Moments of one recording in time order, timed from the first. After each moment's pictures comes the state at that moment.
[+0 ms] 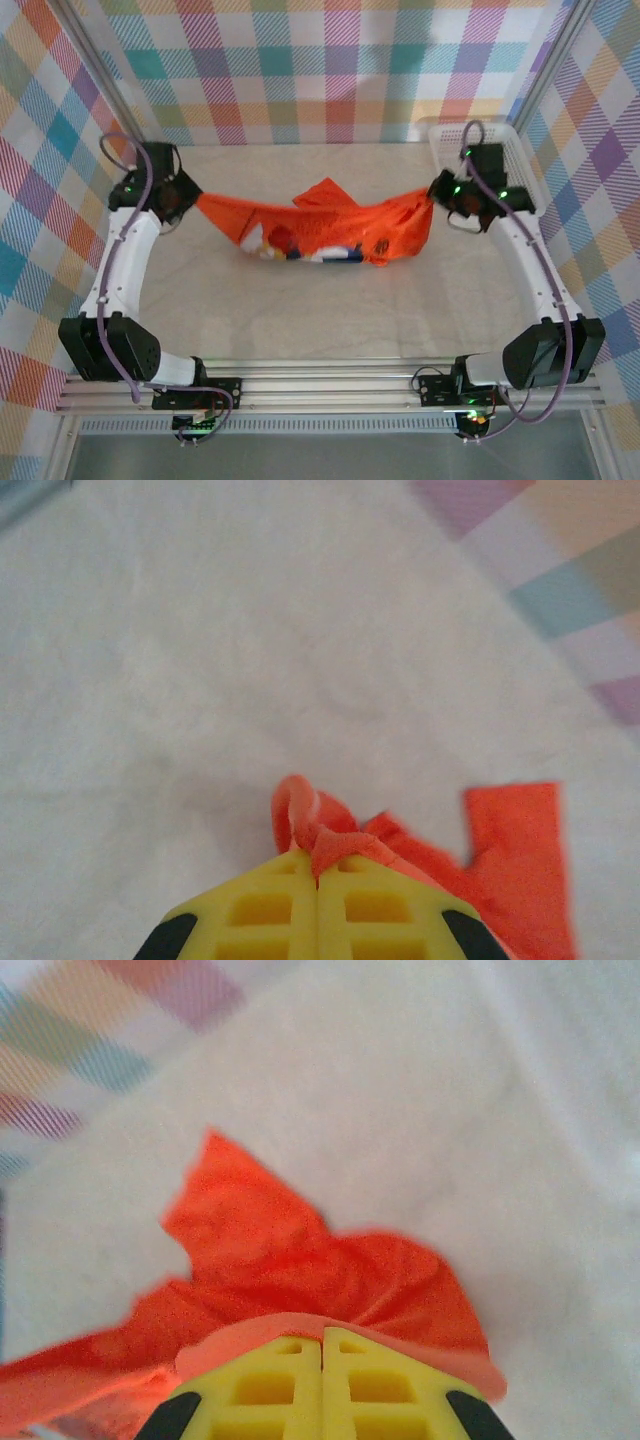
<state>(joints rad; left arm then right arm) 0.03 1.42 1.53 -0.92 -0.07 -0.73 0.07 1.37 1.44 -0.78 -0.19 0.58</state>
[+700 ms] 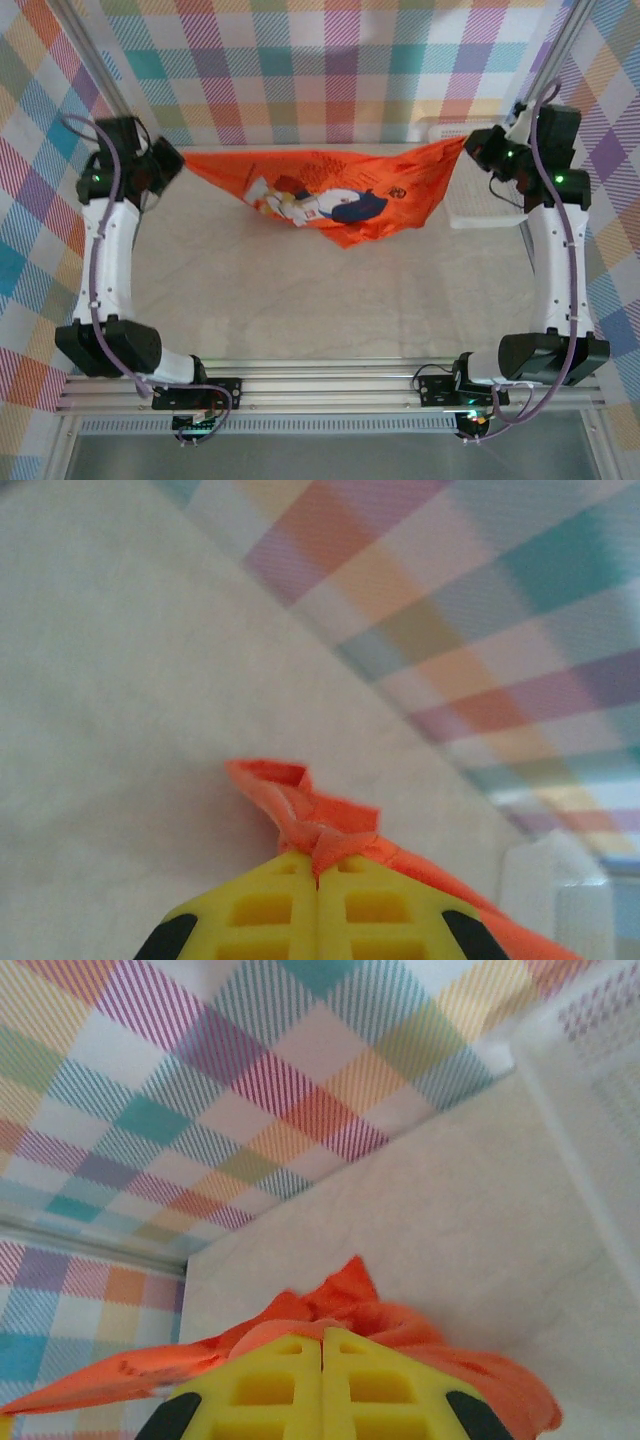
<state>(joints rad) 0.10 1.40 1.59 -0.85 0.20 -0.71 -0.11 1.36 1.63 -0.78 -0.50 0.61</state>
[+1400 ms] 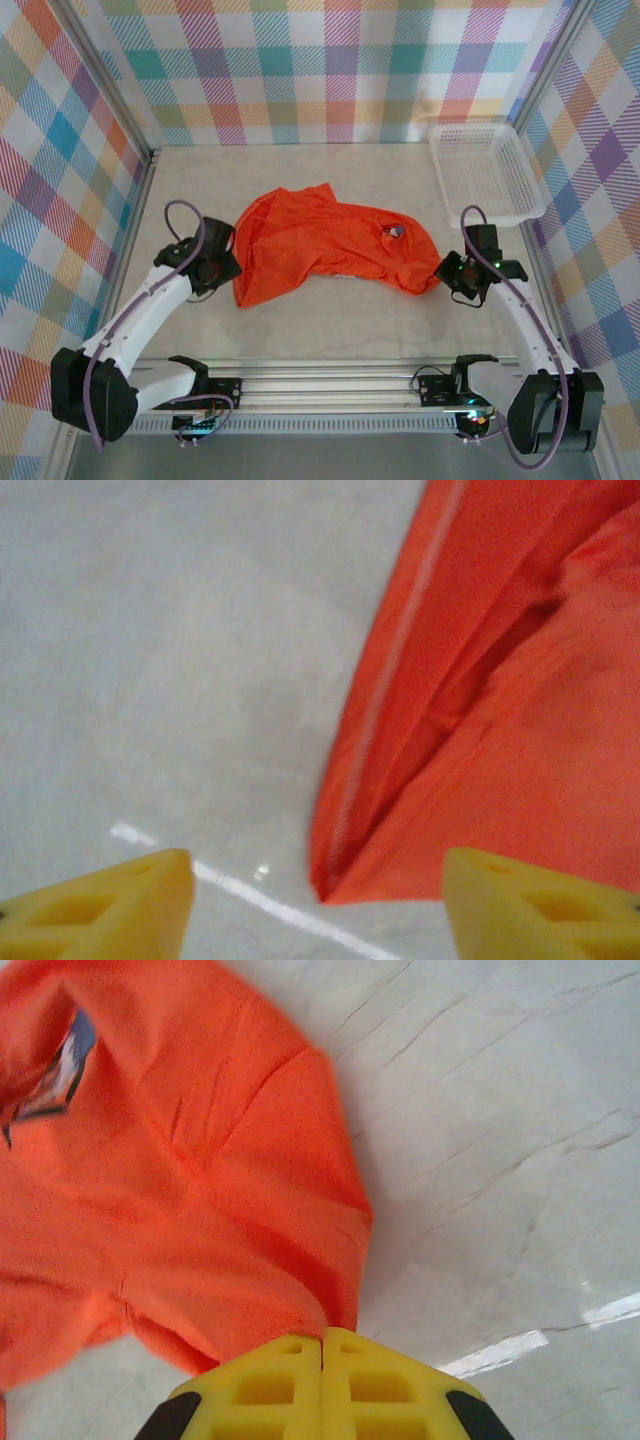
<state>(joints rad) -0.30 1.15 0.91 -0.92 -0.24 -0.81 0.03 1.02 0.71 -0.76 -0.09 0.67</state>
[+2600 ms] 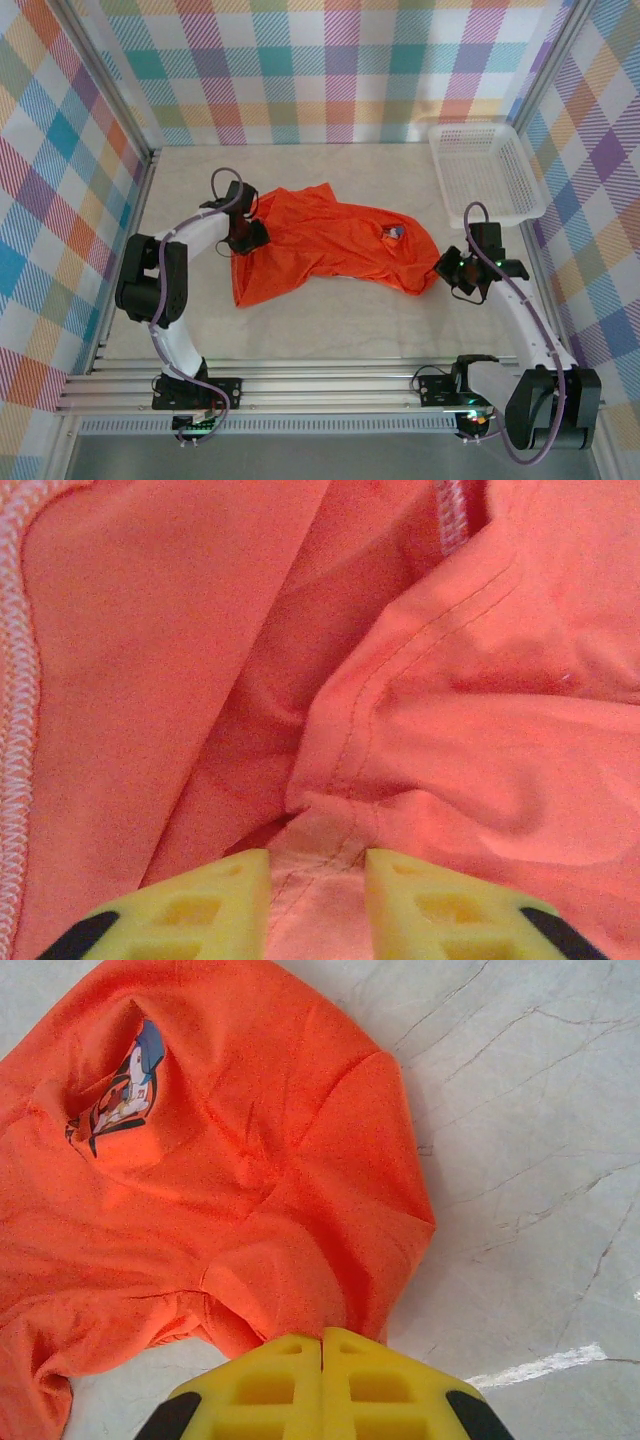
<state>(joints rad) -0.24 1.80 1.20 -0.60 0.10 -0.68 0.01 1.05 0.70 -0.68 -0.21 0.67</state>
